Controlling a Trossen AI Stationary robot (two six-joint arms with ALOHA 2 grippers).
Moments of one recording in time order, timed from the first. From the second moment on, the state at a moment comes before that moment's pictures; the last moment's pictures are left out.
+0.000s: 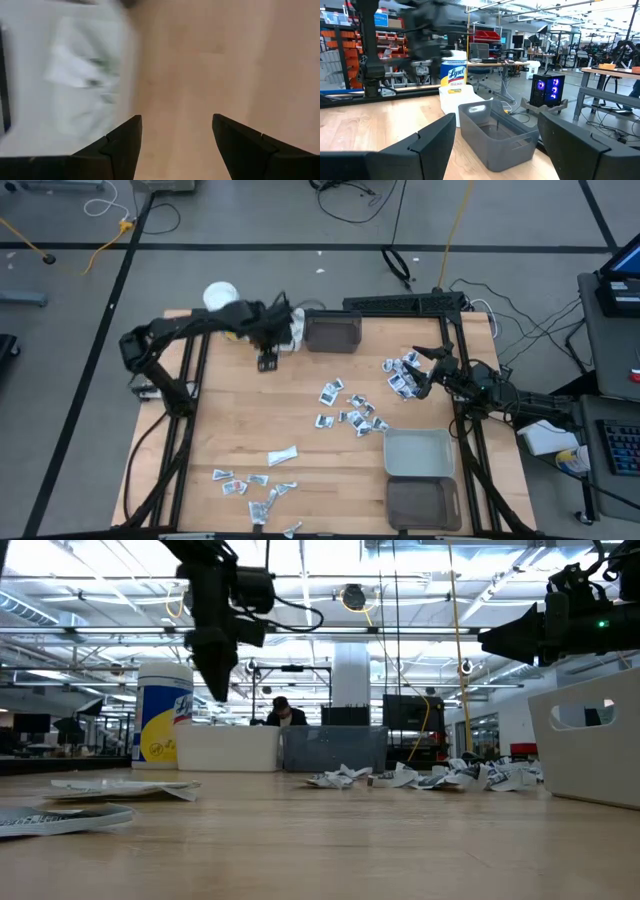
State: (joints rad) left arm 0.44 1.60 1.29 -1.04 -0.05 0.34; right arm -0.19 0.04 0.02 0.13 0.34 -0.07
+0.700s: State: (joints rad) left arm -0.14 1.54 1.19 -1.05 -0.05 -0.15; right arm -0.19 0.04 0.02 0.13 0.34 -0.07
